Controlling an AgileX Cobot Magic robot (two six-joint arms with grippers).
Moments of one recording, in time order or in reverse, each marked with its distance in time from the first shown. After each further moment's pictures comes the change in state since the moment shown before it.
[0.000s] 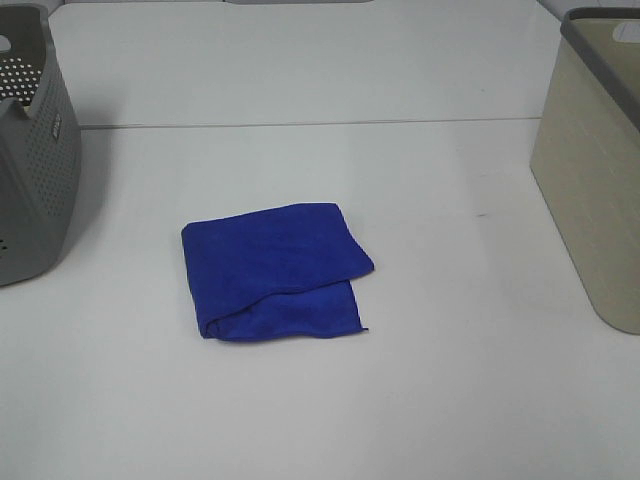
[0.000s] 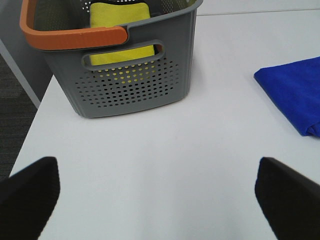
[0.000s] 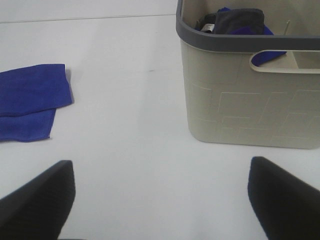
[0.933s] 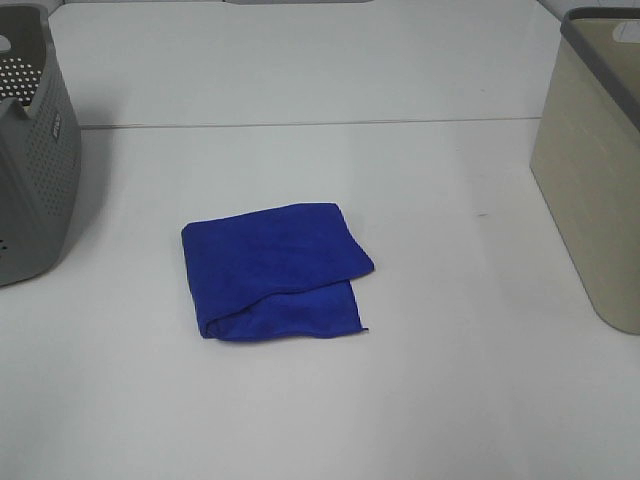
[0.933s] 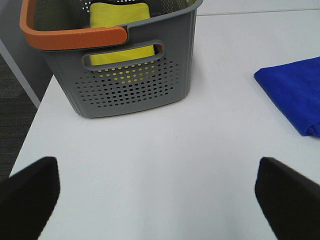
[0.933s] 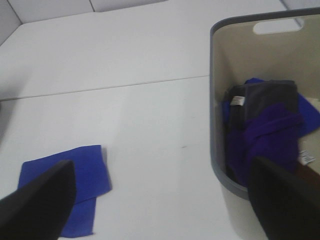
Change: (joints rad) left arm 0.000 0.000 0.000 0.000 0.000 0.000; right arm 0.000 0.650 -0.328 0.192 -0.327 -0.041
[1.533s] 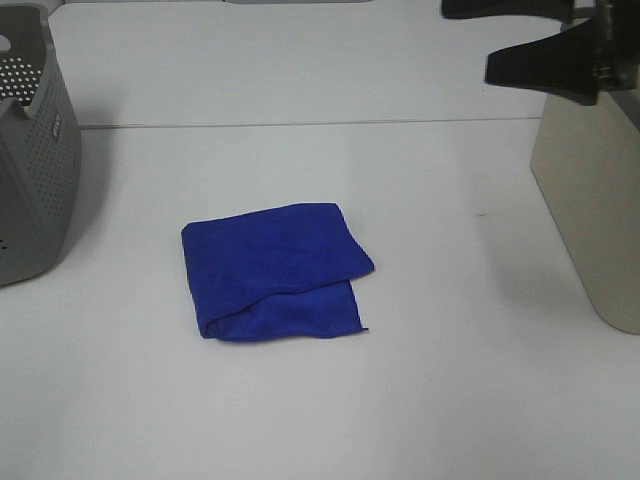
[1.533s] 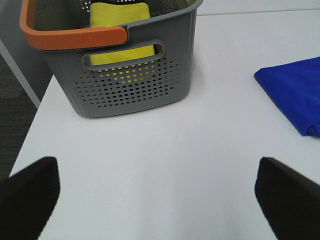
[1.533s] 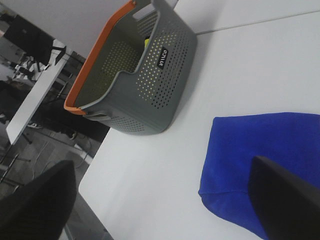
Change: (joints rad) left arm 0.000 0.000 0.000 0.000 0.000 0.000; right arm 0.040 0.691 -0.083 1.066 0.207 -0.866
